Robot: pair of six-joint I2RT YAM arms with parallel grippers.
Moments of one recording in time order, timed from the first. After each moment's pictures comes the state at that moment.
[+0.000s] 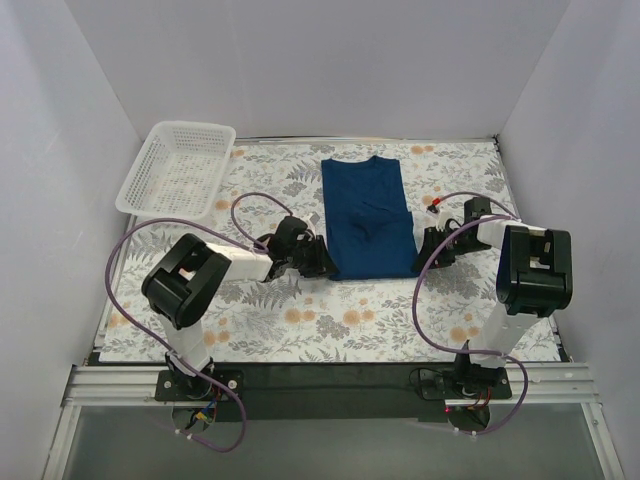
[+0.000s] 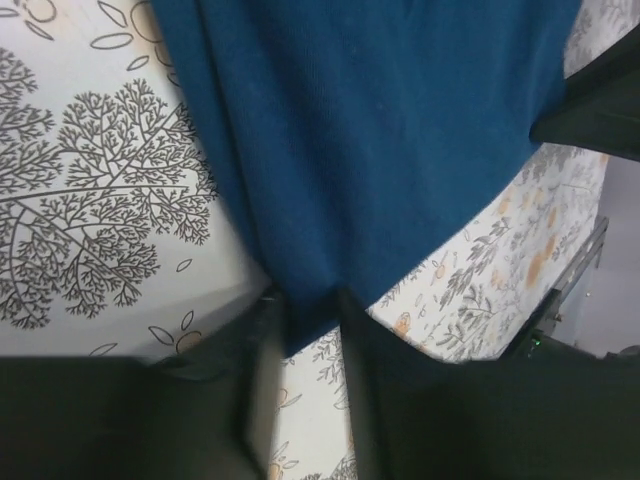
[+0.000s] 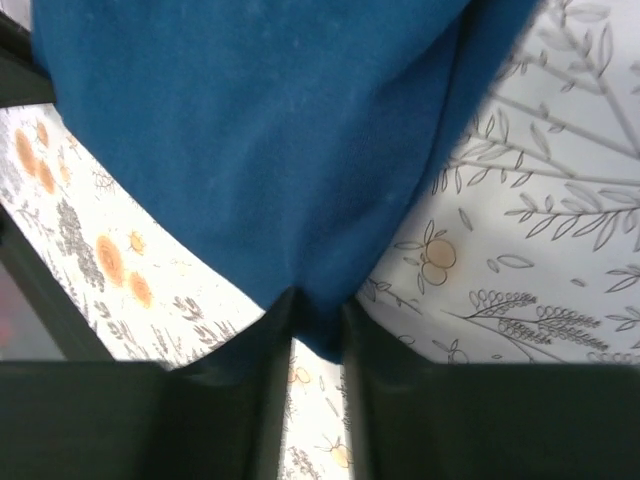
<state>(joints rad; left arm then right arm) -0.64 1.80 0.83 0.26 0.36 -0.78 -0.09 1.76 0.95 -0.55 -0.80 -0.30</state>
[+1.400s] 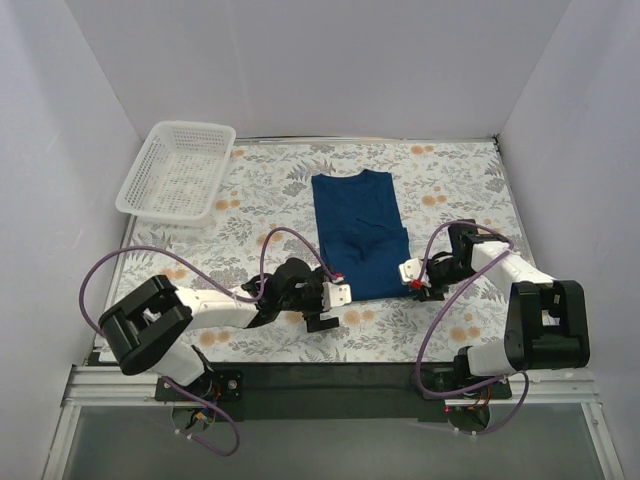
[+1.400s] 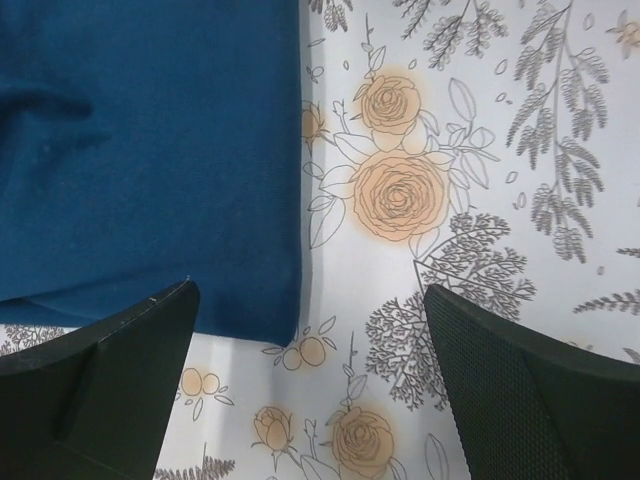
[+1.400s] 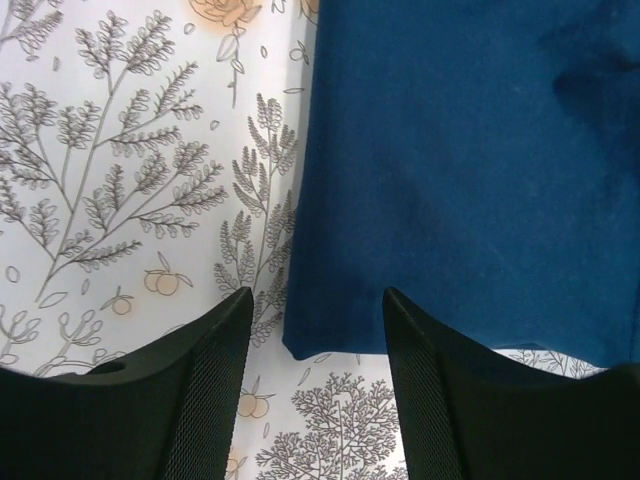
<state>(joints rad) -0.92 1.45 0.52 0.33 0.34 0.50 0.07 1.40 0.74 -0.86 -0.77 -1.82</state>
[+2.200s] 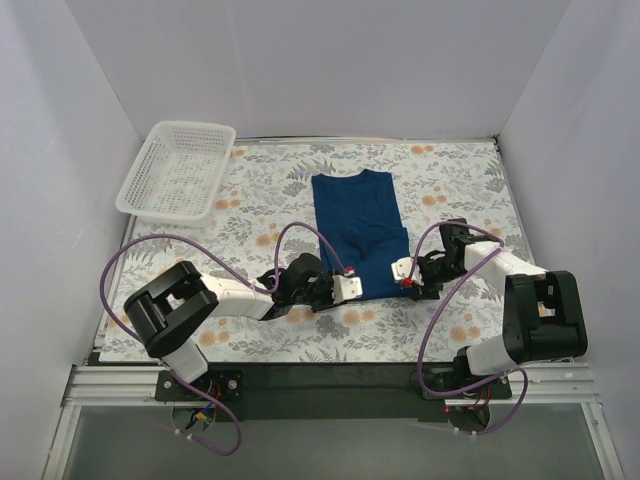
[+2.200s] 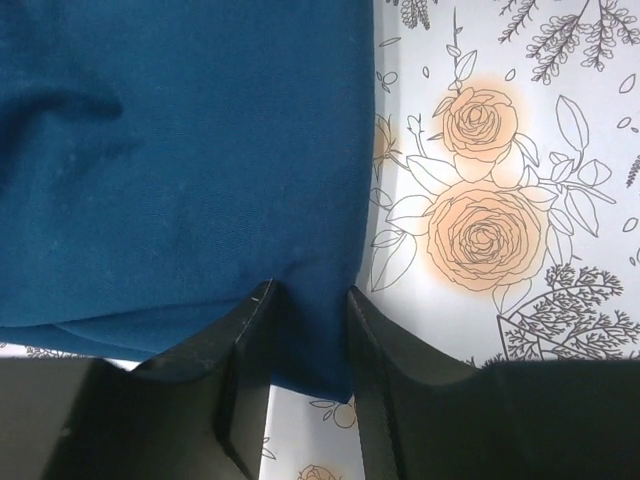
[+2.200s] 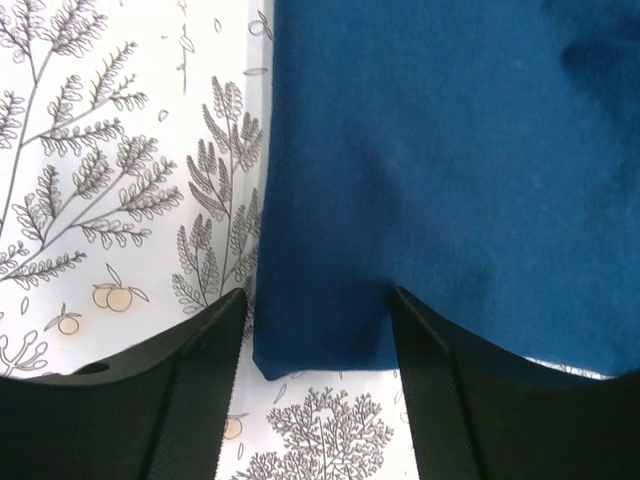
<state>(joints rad) -0.93 1.63 0.63 0.36 0.24 0.52 0.13 1.46 0.72 -0.70 -0.70 -1.70</state>
